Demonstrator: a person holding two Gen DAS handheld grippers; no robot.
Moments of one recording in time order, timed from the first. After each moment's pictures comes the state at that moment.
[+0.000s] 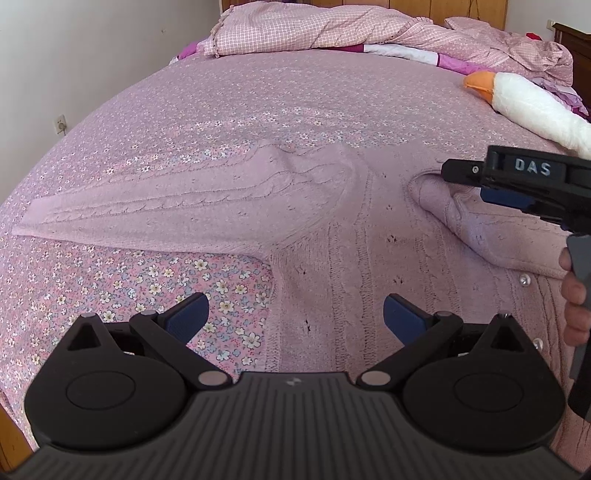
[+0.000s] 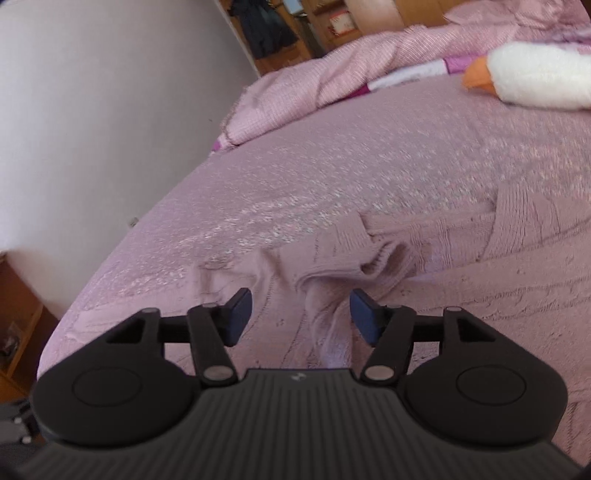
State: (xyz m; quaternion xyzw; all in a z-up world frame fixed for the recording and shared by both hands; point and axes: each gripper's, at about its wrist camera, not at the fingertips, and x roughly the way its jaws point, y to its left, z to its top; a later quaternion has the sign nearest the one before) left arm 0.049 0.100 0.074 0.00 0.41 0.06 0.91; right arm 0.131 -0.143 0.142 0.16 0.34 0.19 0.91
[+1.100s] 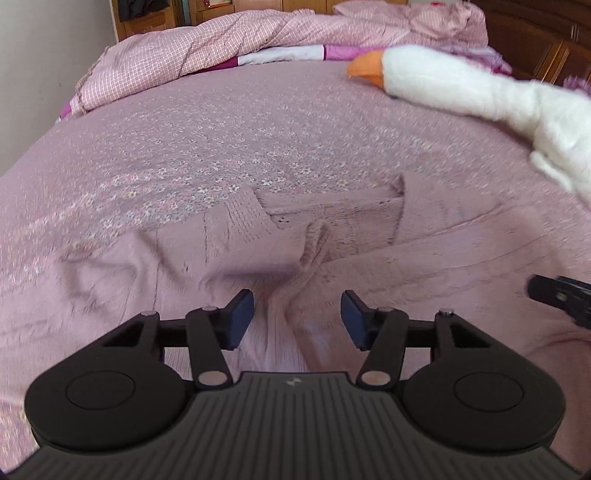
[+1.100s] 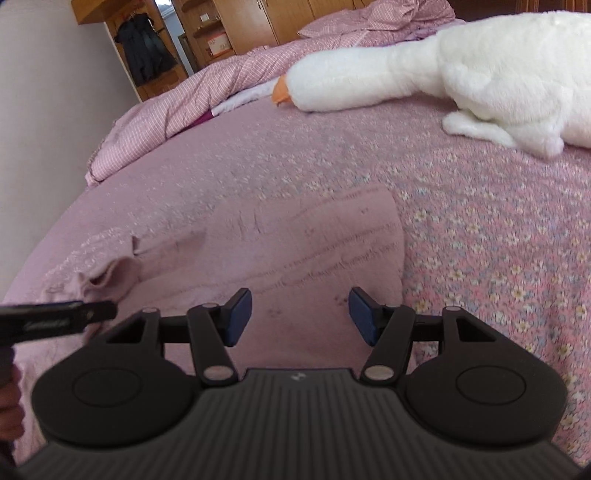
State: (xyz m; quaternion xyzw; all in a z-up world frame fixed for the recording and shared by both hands) left arm 0.182 -0.058 0.045 0.08 0.39 -0.08 0.91; right arm 0.099 -0.318 0.102 0.17 0.35 -0.01 0.92
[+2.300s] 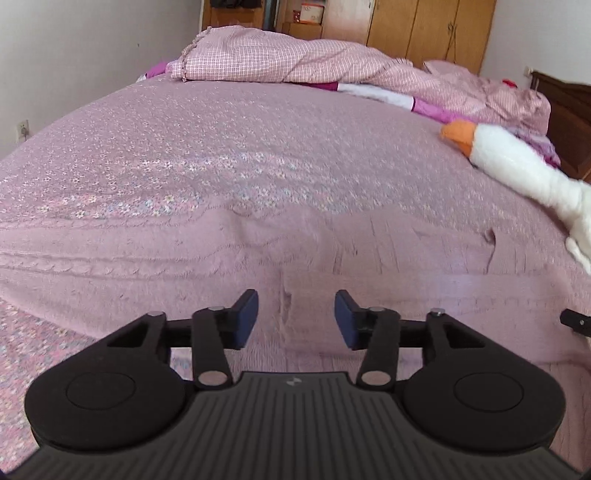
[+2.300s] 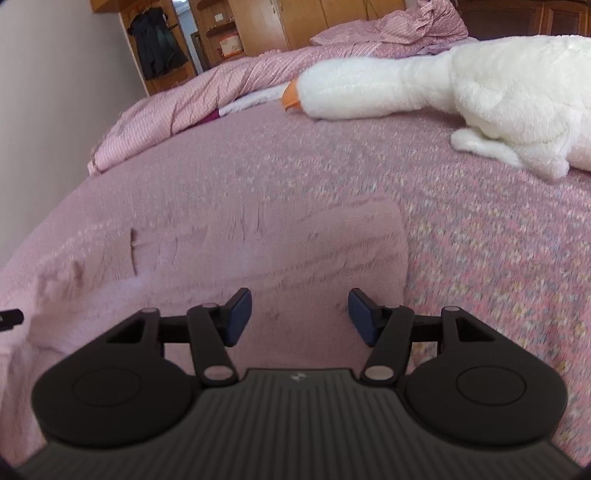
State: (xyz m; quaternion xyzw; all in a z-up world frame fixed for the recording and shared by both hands) left arm 0.135 0.109 0.060 -0.07 0.36 -0.01 0.93; right arm 0.100 -0.315 0.110 0.13 0.34 -0.01 0.93
